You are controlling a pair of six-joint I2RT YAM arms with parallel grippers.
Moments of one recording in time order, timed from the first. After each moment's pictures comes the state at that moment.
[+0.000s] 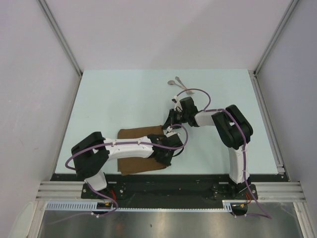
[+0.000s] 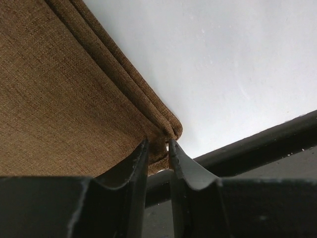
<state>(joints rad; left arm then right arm) -1.15 1.67 1.03 -0.61 -0.15 -0.72 0.52 2.07 1.13 0.17 -0.63 0.64</state>
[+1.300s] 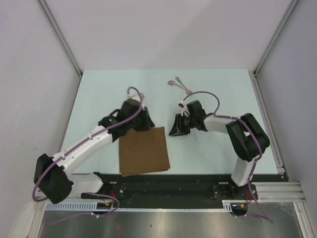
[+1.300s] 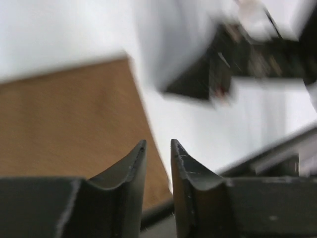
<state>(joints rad) -0.78 1.26 1.00 -0.50 -0.03 -0.68 0.49 1.86 0.97 0.03 -0.59 0.58</state>
